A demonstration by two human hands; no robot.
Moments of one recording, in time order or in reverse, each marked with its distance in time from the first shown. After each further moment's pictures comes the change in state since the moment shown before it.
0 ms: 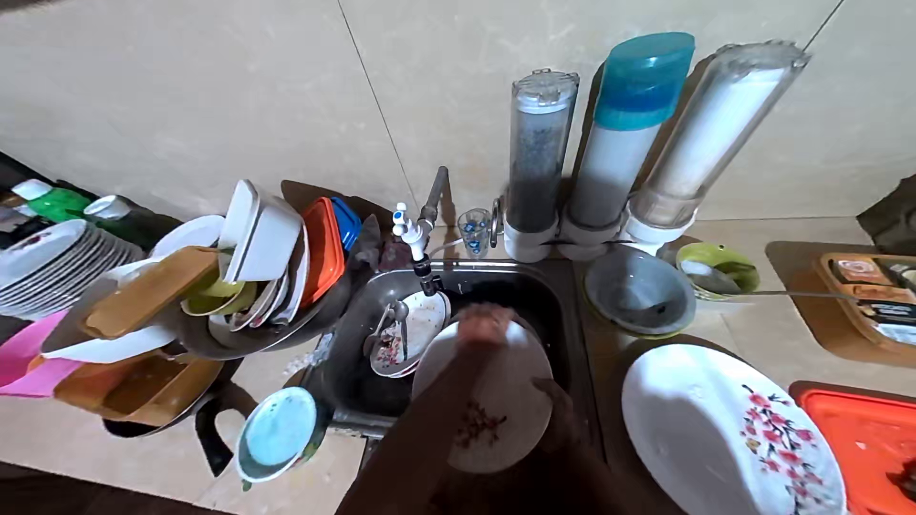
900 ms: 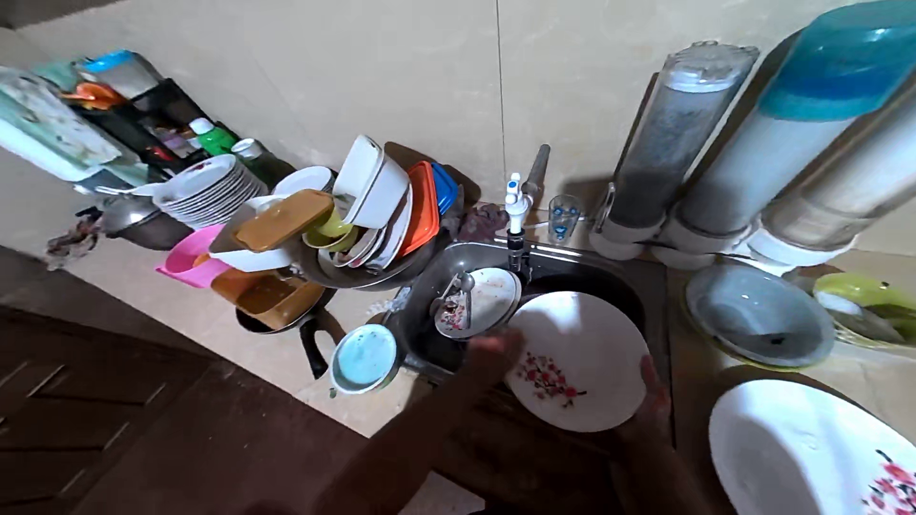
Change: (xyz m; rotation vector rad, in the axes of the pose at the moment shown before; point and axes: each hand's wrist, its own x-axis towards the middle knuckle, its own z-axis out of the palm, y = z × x) left_hand -0.100 -0.059 -0.047 0.082 -0.006 -0.061; right_hand 0.024 -0.007 -0.011 -0.011 0.028 -0.236
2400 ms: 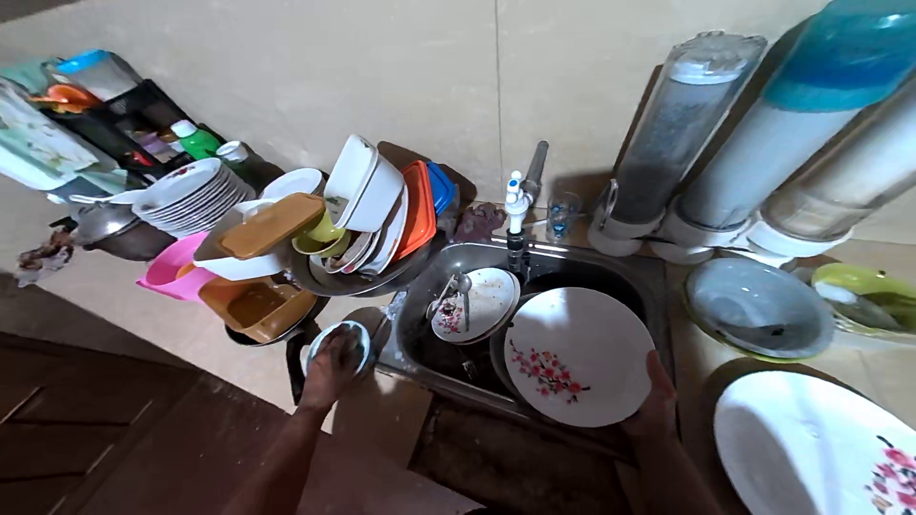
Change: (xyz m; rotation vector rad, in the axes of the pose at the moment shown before) left_hand -0.094 -0.212 -0.100 -0.032 0.070 -0.458; right_hand 0.003 -0.002 0.000 -0.015 0.047 0.006
